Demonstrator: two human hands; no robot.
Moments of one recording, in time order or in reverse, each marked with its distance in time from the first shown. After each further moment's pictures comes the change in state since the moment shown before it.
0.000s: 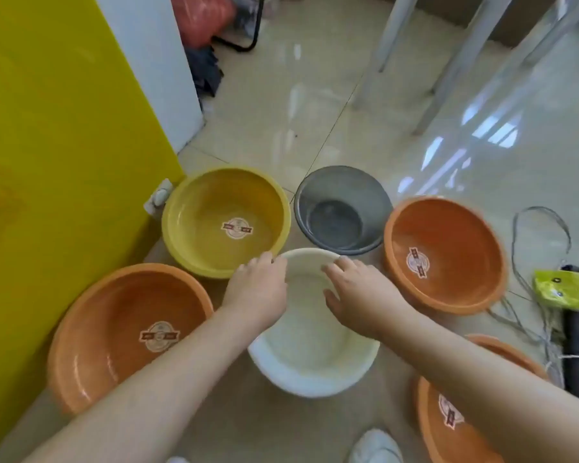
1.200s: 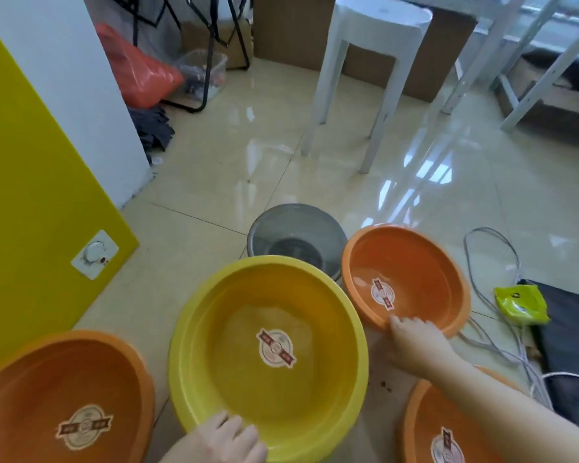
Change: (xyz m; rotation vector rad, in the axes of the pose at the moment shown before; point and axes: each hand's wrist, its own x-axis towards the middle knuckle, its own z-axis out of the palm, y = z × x) left_hand -0.067 -0.013 0.125 0.292 0.526 0.891; right_hand -0.034 0.175 0.119 -0.196 -0.116 0.460
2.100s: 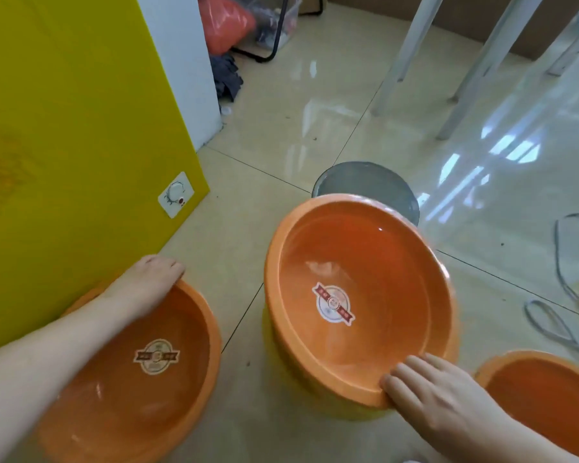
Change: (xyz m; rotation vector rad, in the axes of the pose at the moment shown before) left_hand -0.110 -0.194 -0.025 0.066 -0.820 -0.684; right_hand -0.122 -0.102 -0.019 0.040 0.622 -0.935
